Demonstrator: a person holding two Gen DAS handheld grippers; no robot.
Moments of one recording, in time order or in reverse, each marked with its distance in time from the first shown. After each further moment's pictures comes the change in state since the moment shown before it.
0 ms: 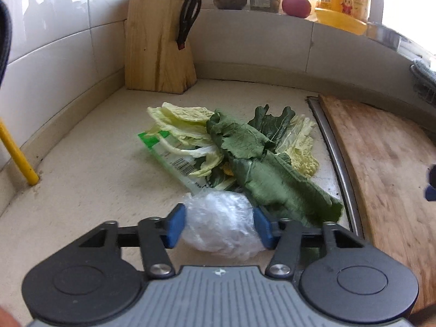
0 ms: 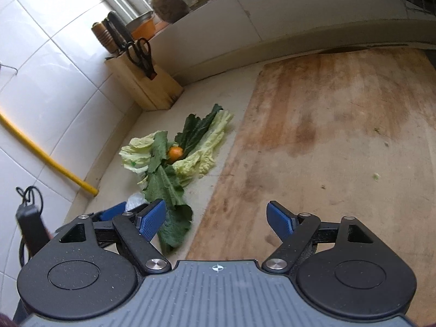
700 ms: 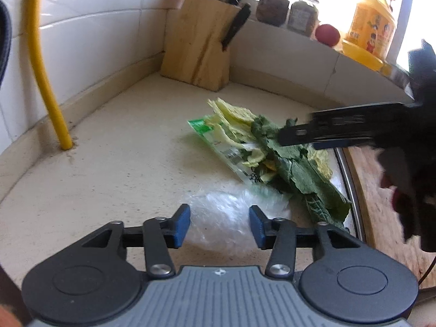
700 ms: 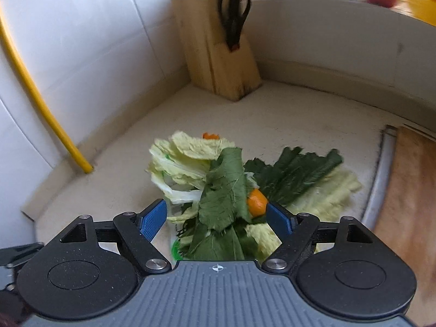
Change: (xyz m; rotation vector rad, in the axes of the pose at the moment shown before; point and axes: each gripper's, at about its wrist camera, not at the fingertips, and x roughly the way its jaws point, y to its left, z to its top) left arm -0.026 0.068 -0.013 -0.143 0.009 -0.065; right arm 0.152 0.127 0.044 -0.417 0.097 -0.037
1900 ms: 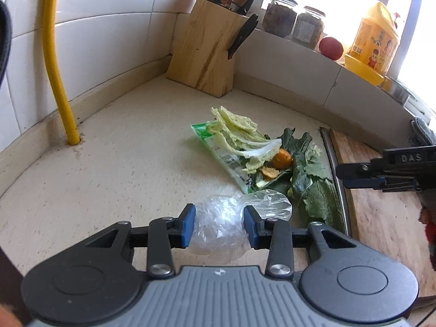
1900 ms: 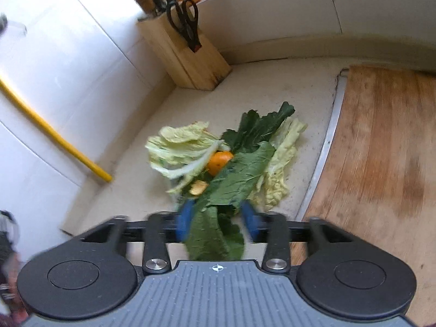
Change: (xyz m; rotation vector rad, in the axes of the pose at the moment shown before) left arm -0.021 0.004 -0.003 -0.068 -0.026 -0.001; right arm -0.064 -0.053 -0.040 0.242 0.011 0.107
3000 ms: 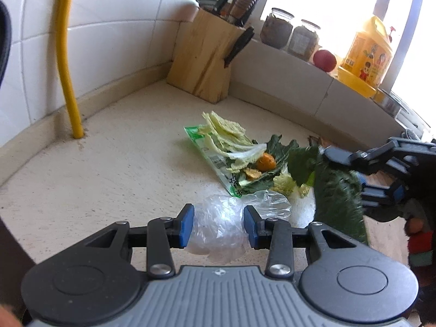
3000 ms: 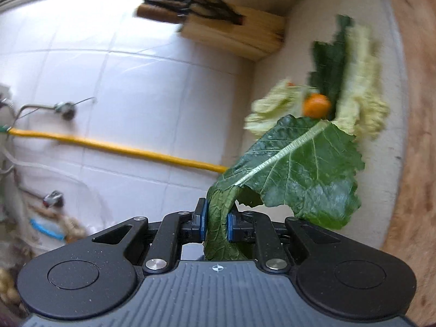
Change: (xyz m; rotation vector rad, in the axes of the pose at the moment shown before) left arm -0.033 -0.016 -0.008 -0.058 -0.040 -0.009; right arm 0.009 -0.046 -0.028 0.432 0.085 0.717
